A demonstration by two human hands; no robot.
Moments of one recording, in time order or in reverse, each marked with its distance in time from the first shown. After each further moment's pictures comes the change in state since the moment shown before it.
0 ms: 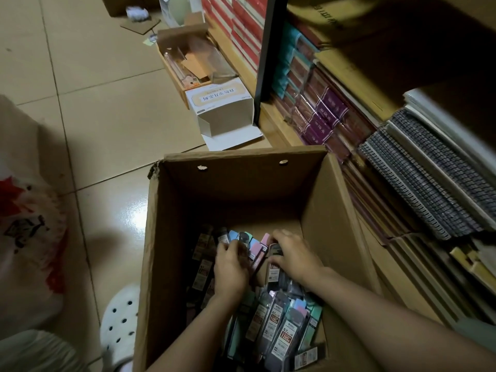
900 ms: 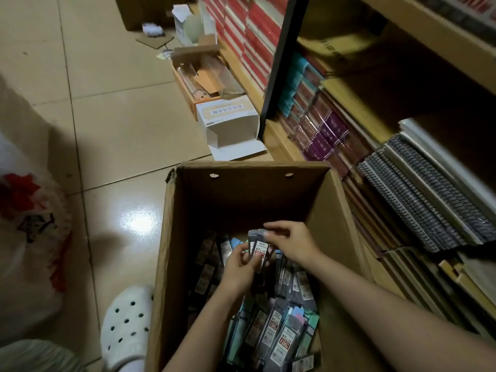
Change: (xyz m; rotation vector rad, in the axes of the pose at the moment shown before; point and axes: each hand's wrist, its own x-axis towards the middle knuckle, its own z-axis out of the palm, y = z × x) left_hand -0.008 0.019 -0.013 -0.910 -0.245 -0.287; right_hand 0.008 -0.034 -0.035 0.627 0.093 0.156
